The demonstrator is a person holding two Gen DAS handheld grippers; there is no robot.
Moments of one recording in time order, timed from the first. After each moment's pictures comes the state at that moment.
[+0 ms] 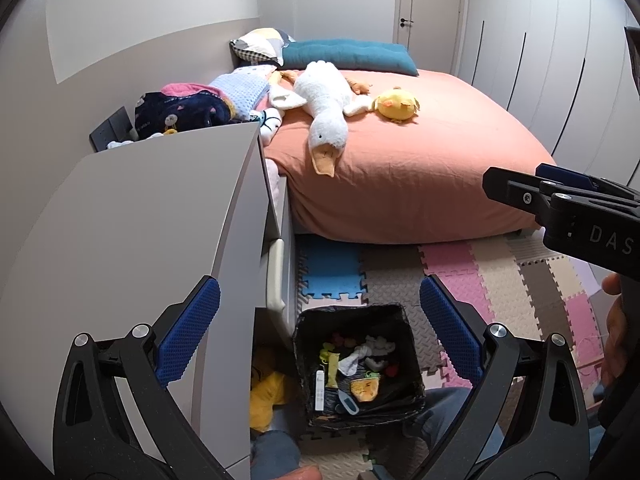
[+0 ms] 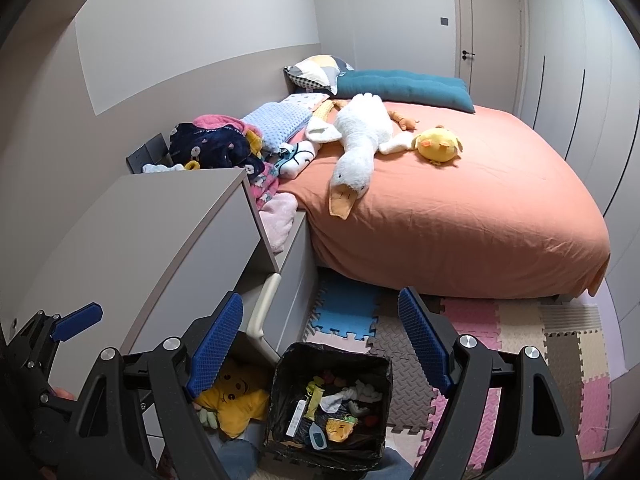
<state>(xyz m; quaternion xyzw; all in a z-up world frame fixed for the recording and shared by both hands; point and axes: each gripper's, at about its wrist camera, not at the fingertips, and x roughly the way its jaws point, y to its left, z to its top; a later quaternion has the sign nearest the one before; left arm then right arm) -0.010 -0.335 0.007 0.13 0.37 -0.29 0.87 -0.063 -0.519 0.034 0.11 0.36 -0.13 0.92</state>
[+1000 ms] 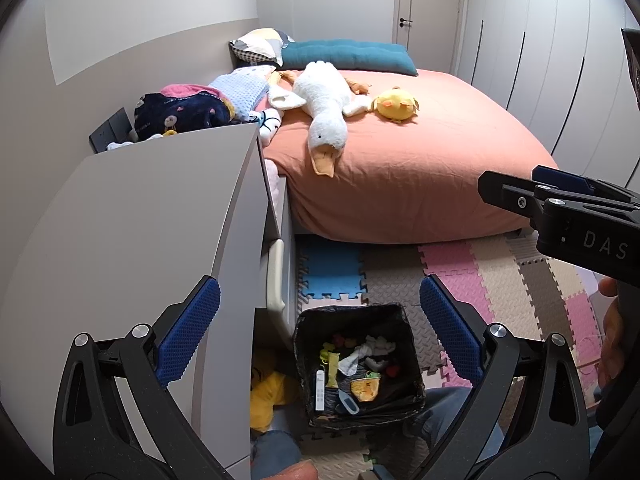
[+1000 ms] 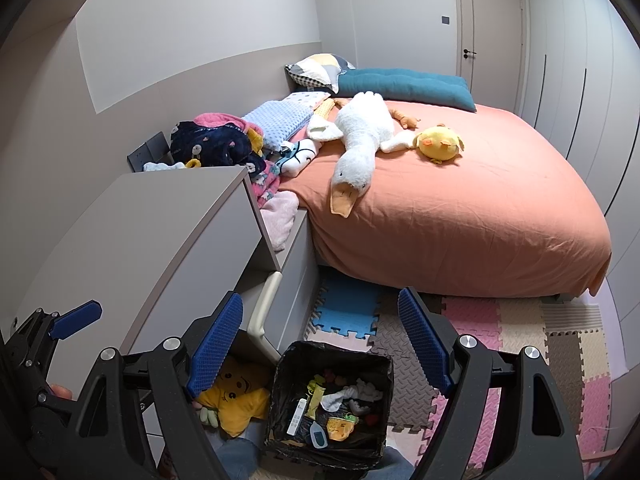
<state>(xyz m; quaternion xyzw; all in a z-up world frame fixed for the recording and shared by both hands) -0.012 -0.338 0.011 0.13 0.37 -0.29 0.87 -0.061 -0.518 0.034 0.11 0.36 -0.13 0.92</state>
